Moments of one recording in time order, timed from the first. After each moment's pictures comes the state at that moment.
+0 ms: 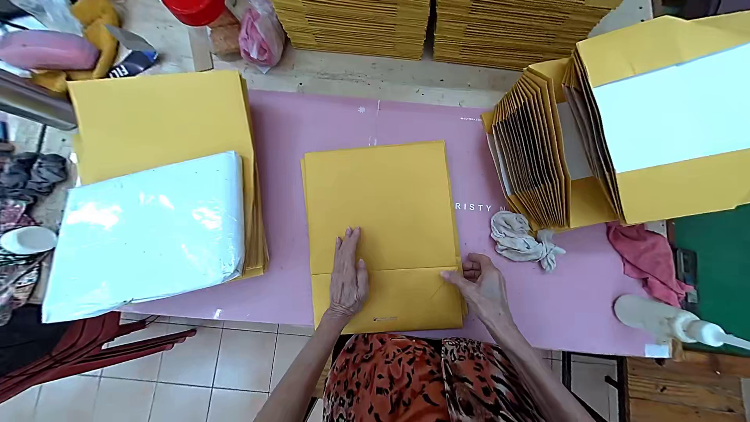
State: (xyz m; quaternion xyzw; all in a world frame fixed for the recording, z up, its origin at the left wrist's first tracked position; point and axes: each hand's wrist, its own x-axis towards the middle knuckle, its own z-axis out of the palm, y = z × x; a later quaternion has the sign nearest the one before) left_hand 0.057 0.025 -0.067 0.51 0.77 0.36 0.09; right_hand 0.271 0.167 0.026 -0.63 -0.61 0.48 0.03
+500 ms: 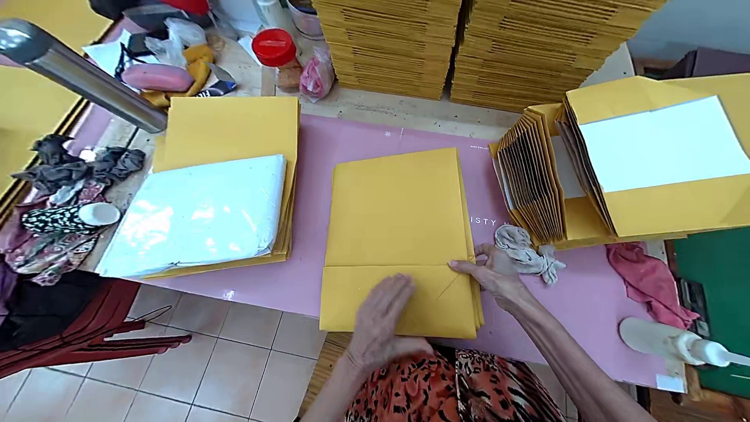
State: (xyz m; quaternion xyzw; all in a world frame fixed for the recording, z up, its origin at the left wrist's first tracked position) left_hand 0.122 -0.005 -0.007 0.62 0.70 0.37 0.01; right_hand 0.262 0.199 0.052 -0.55 -0.60 0.58 0.02
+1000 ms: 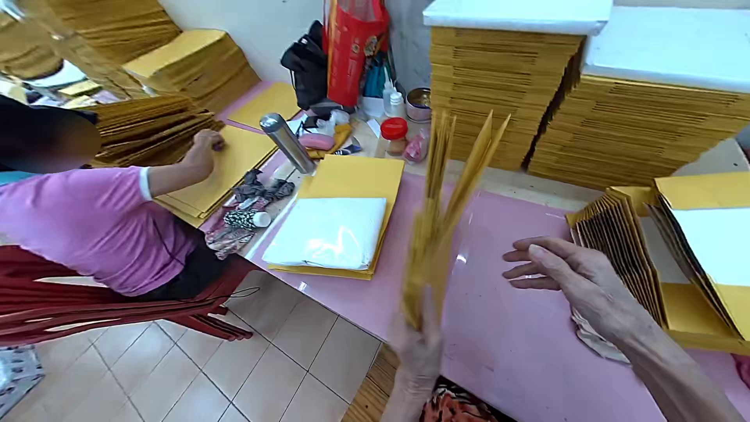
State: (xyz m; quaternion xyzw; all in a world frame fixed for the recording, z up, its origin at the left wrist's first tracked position) left_hand 0.111 0.025 0.102 0.24 0.71 0.60 -0.26; right_hand 0.206 0.211 0.162 -0.22 -0.74 0.62 0.16
